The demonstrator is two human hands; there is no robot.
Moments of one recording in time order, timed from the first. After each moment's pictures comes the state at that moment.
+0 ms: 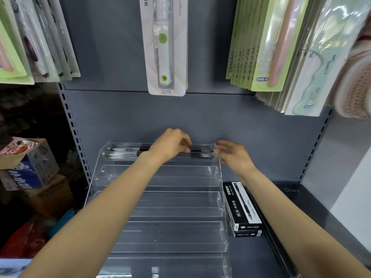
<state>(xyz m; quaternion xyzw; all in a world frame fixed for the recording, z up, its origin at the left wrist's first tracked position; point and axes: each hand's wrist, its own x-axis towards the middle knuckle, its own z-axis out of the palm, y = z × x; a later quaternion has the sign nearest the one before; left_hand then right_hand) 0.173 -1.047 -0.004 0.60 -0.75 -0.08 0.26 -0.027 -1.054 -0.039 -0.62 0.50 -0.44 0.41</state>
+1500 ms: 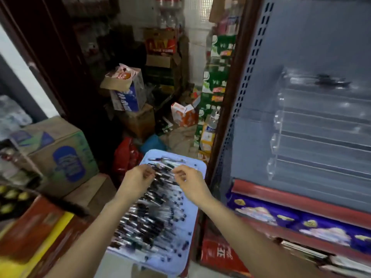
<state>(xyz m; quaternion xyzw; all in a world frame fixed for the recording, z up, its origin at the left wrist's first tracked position) 0.571 -0.651 -0.211 0.81 -0.47 -0.19 0.28 0.418 -0.729 -0.214 -0.81 0.38 -0.13 0.42</state>
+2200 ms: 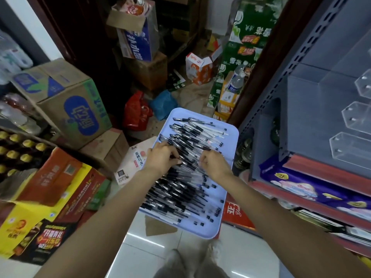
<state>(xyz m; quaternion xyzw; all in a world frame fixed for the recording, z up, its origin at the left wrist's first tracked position) 0.625 -0.648 -0.304 0.81 -0.52 -0.25 0.13 0.464 -0.734 -0.308 -0.84 0.45 0.05 0.30</state>
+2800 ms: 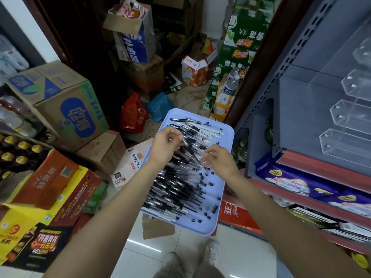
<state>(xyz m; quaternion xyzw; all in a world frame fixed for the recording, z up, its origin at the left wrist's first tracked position) 0.603 -0.659 -0.269 0.69 -0.32 -0.36 0.54 0.442 -0.721 -0.276 -0.72 0.49 -0.09 0.48</state>
